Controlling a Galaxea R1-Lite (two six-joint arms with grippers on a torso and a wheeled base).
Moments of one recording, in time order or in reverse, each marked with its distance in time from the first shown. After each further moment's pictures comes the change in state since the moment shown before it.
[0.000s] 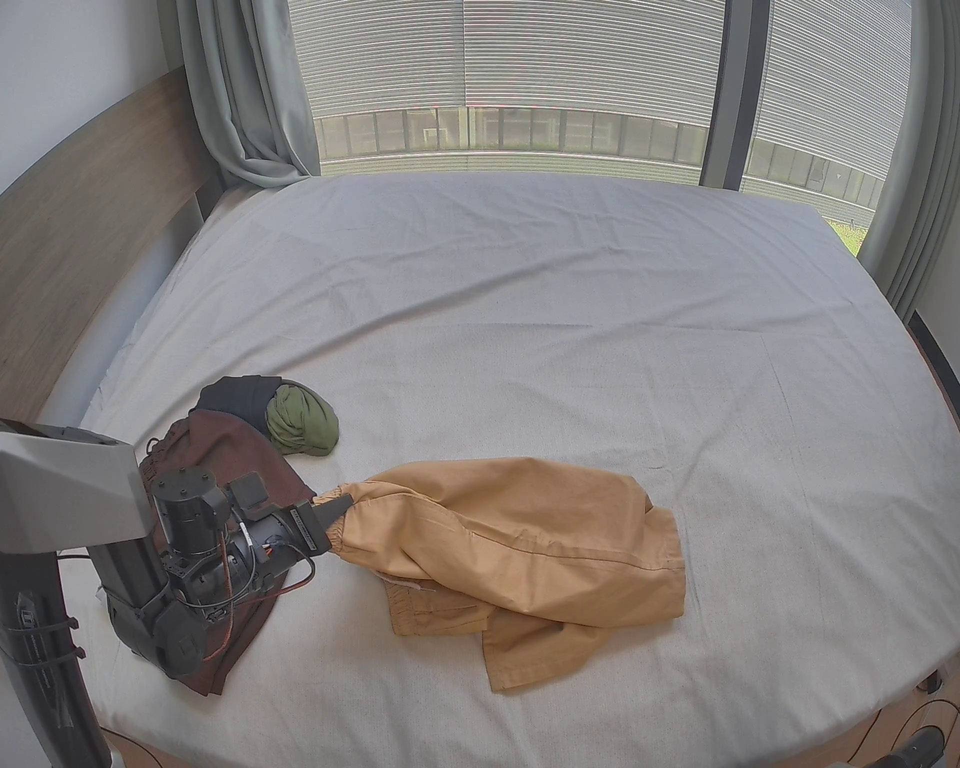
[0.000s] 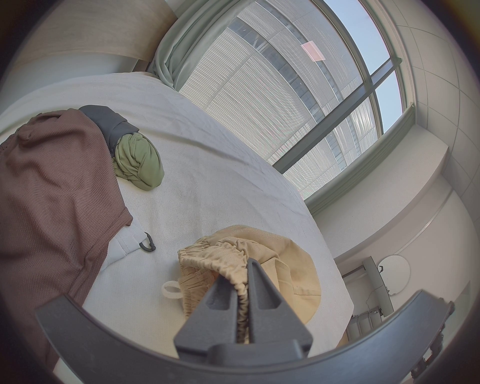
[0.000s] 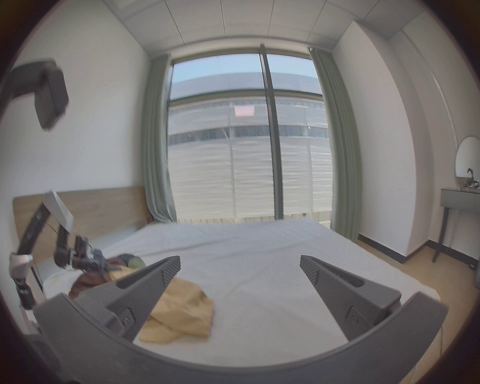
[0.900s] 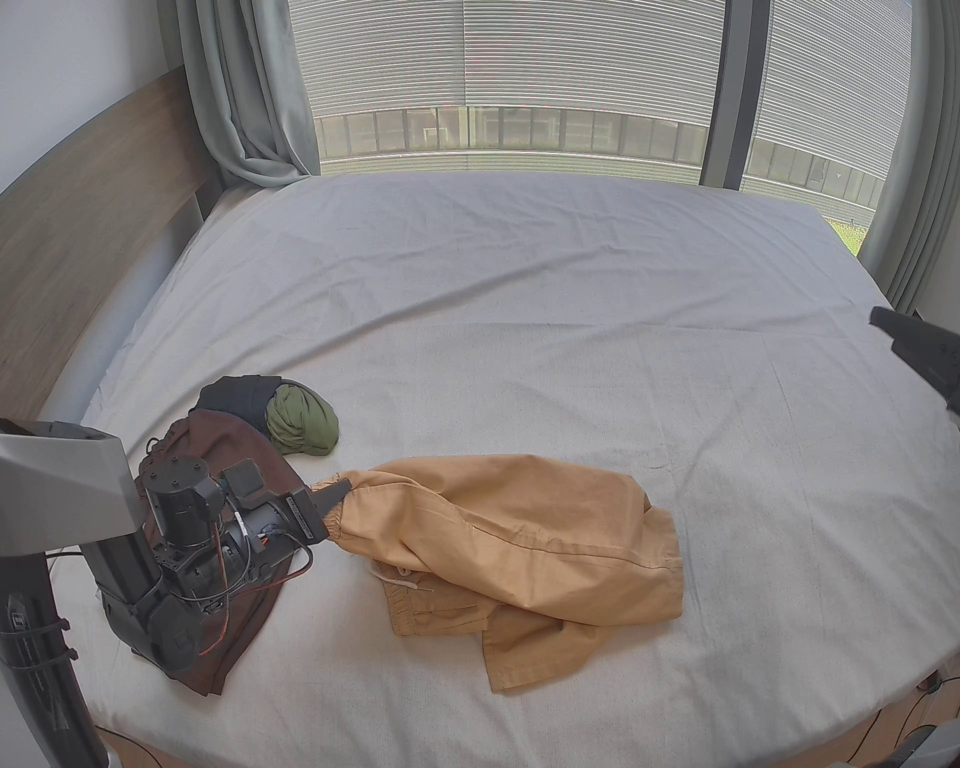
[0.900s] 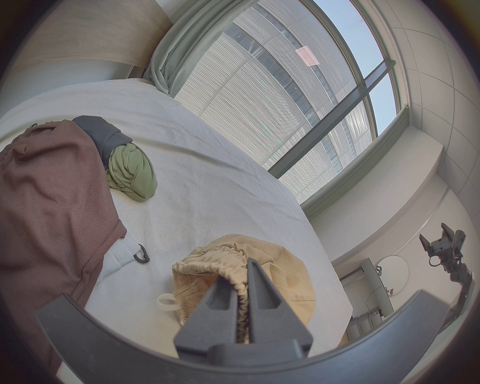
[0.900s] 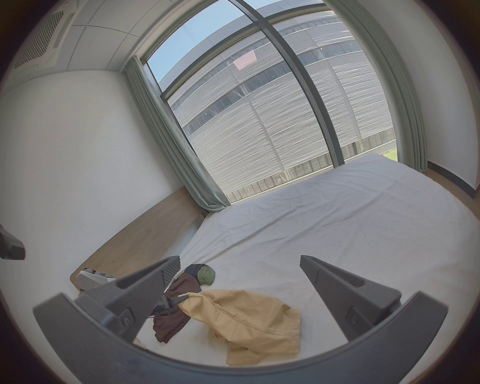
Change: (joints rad) left arm -0.001 -0.037 -0.010 0.000 -0.001 0.000; right arm 0.150 0.964 -0.354 -0.289 0.213 0.309
